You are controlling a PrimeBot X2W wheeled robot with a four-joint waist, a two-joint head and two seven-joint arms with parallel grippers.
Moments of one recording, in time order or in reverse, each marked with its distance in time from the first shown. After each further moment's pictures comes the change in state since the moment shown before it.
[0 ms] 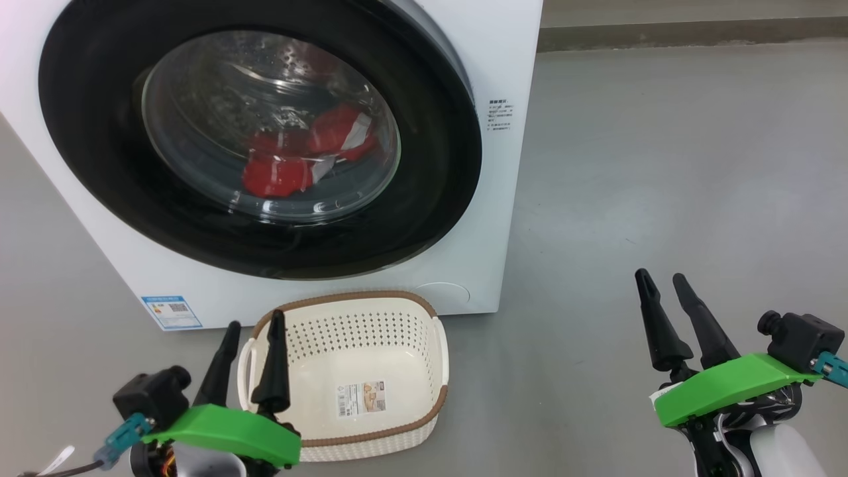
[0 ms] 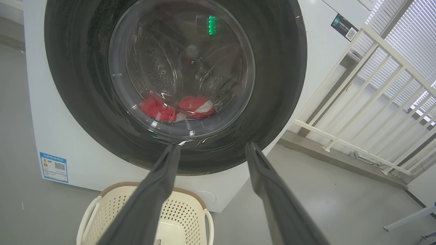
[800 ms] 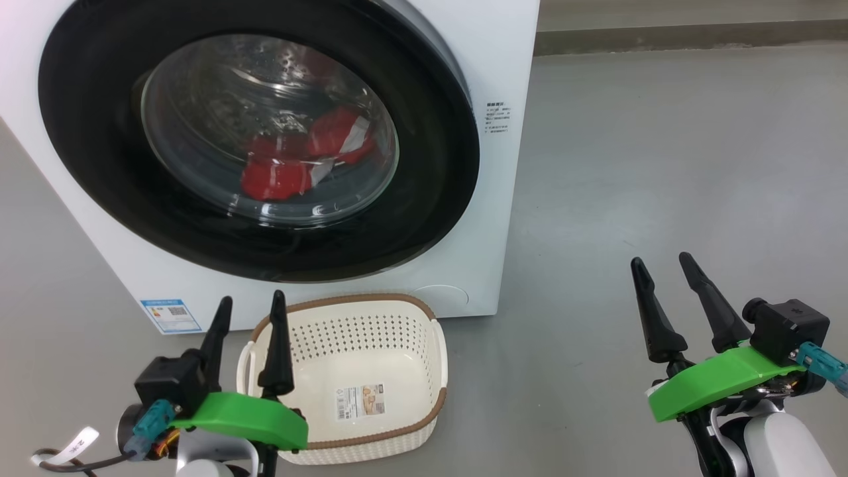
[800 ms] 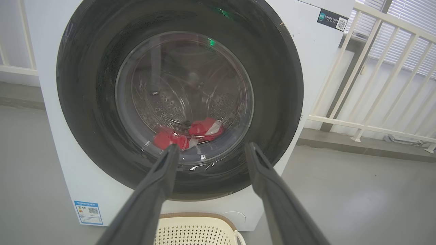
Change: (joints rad) left arm -0.054 0.001 -0.025 0.020 0.225 0.062 -0.054; right arm -0.018 -0.004 -0.009 -0.039 -0.297 0.000 -0.022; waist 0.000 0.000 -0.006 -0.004
